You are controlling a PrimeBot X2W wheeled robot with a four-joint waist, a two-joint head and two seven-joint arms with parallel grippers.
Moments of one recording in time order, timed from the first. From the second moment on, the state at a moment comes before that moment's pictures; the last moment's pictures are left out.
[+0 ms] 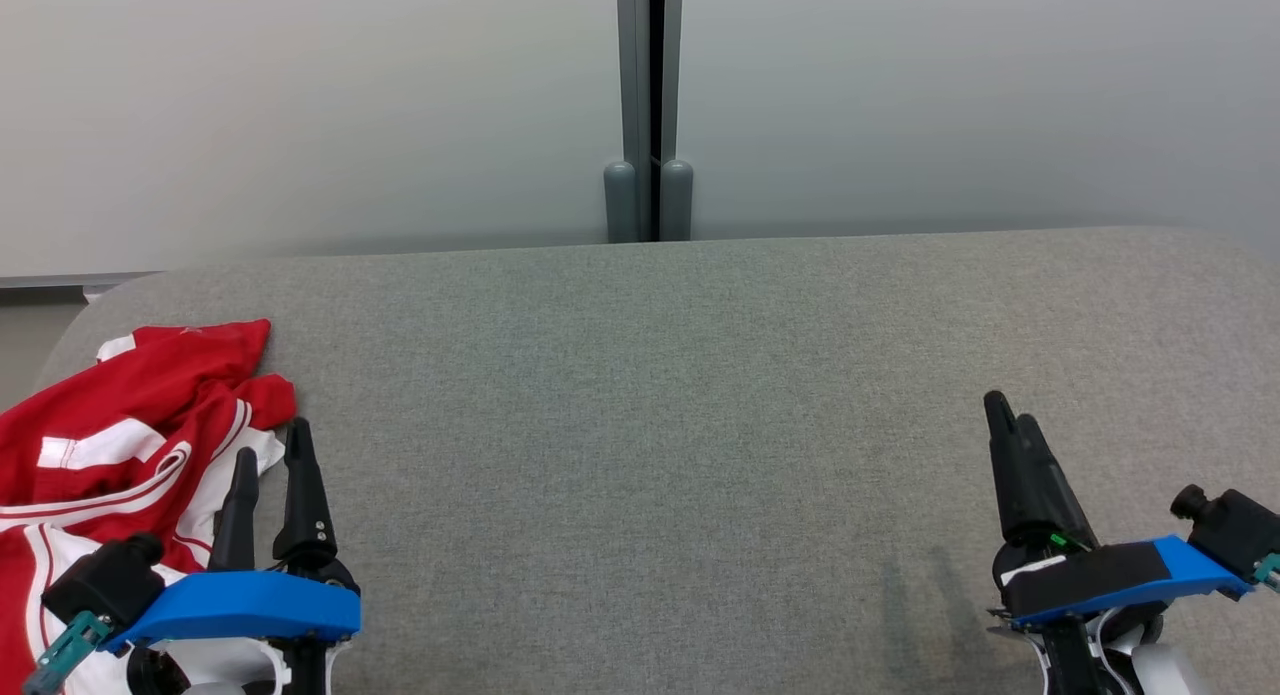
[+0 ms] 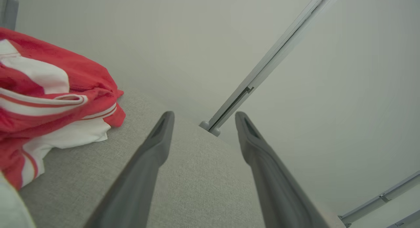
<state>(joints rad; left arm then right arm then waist) -0.08 0.05 0.06 0.20 -0.71 -0.11 -0.10 -0.11 -0.07 0.04 0.18 0.94 0.13 -0.10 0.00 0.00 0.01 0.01</state>
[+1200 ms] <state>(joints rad) -0.08 0.08 -0.01 0.25 -0.31 -0.05 -0.19 -0.16 -0.05 0.06 0.29 0.40 0.13 -0.19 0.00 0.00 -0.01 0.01</state>
